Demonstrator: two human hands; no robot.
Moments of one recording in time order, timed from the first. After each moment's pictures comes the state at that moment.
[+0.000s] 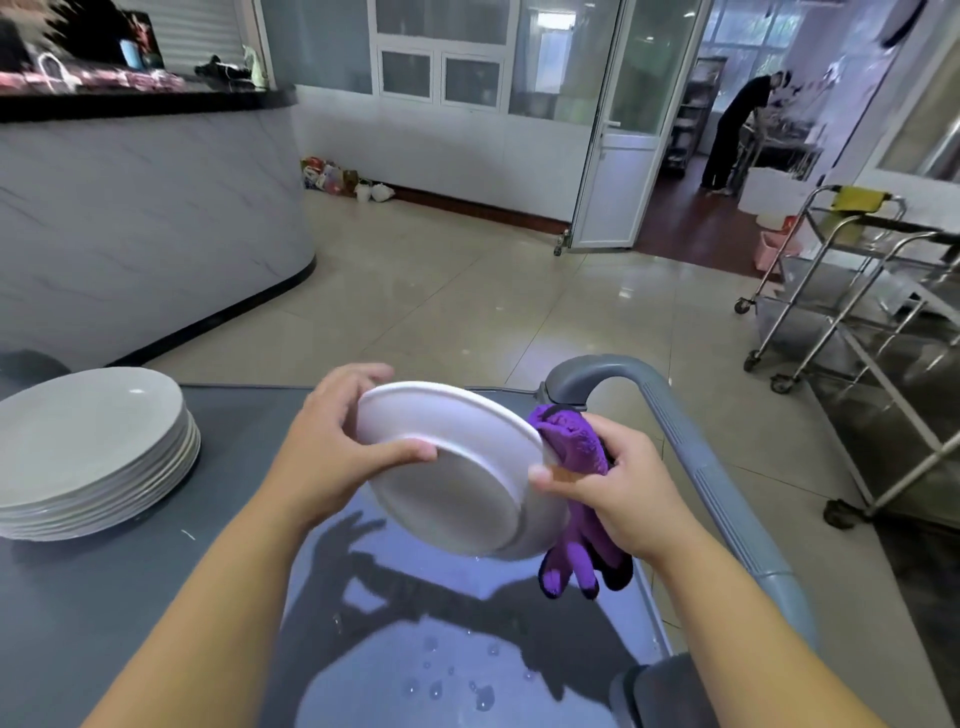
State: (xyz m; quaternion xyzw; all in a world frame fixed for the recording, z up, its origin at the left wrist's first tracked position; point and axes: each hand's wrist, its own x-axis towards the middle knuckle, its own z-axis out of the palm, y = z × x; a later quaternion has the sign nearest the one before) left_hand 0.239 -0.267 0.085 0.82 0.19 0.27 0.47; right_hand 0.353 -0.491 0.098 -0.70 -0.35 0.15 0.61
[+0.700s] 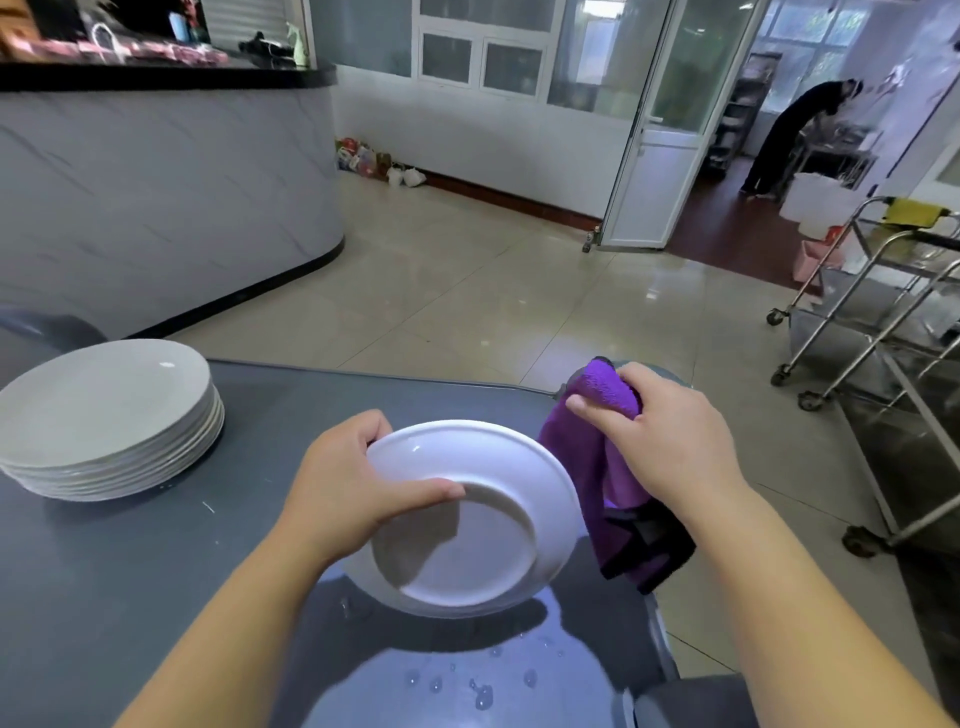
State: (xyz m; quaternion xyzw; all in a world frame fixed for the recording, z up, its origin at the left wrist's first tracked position) left_hand 0.222 -0.287 0.075 0.81 0.27 0.26 0.45; right_hand 0.391 -0.479 0.128 -0.92 -0.29 -0.08 0.26
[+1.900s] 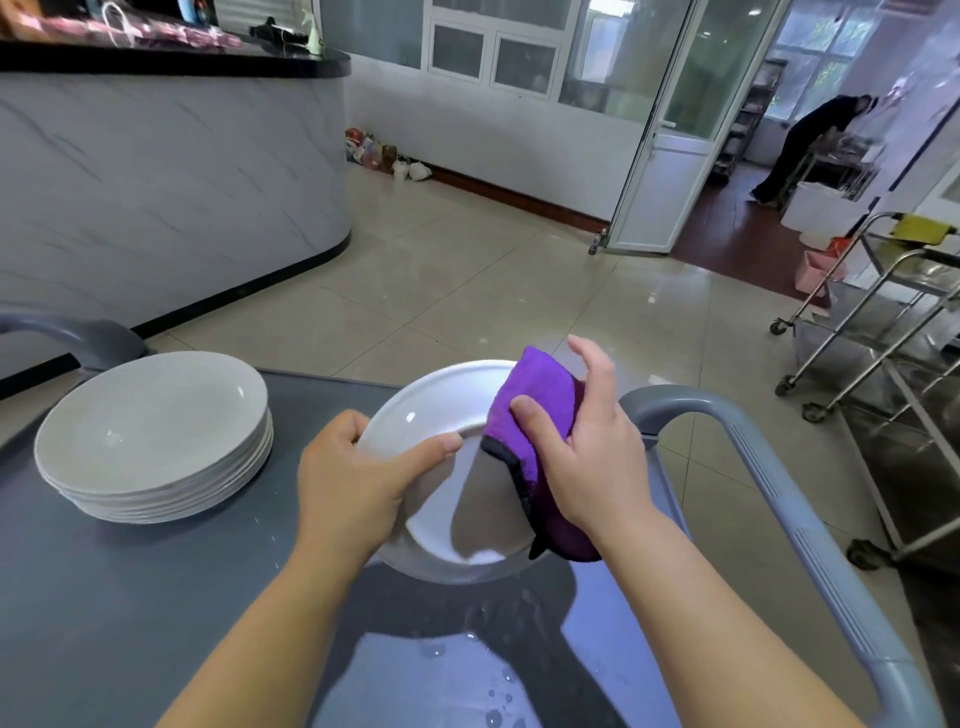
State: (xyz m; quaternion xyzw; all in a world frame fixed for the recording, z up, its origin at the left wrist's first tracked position) left_hand 0.204 -0.223 0.085 0.68 0.36 0.37 0.52; right_hand 0.331 -0.357 0.108 -0.84 -0.35 -0.07 0.41
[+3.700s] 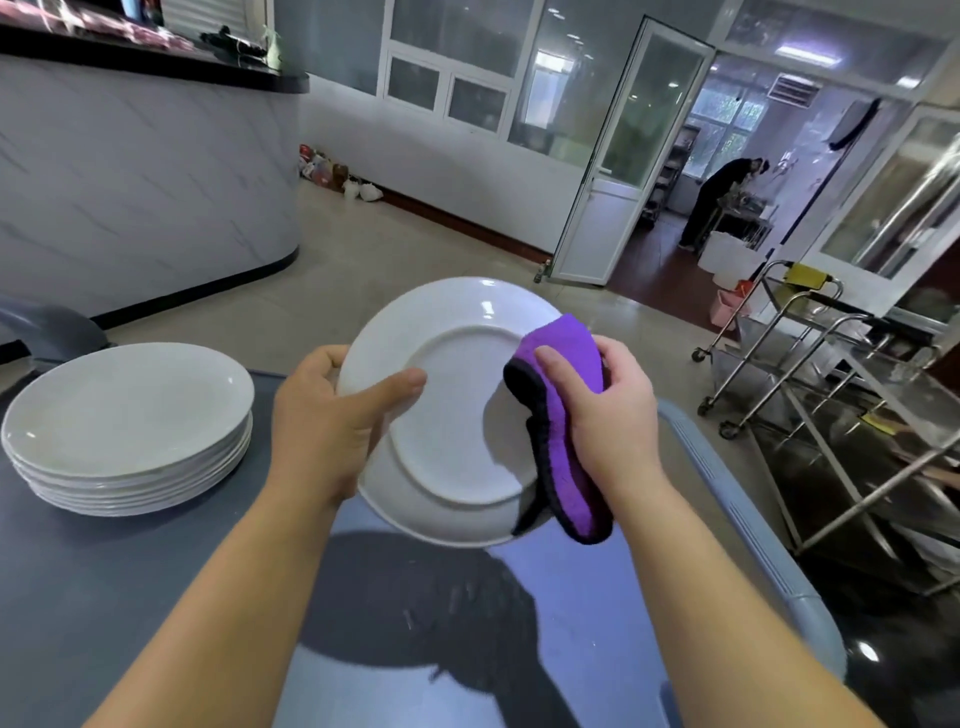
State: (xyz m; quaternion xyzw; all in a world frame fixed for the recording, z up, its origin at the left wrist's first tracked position) left_hand 0.177 -0.199 0.109 0.56 0.23 0.38 0.70; right_hand 0.294 -0.366 0.150 -0.79 -0.23 -0.08 0.57
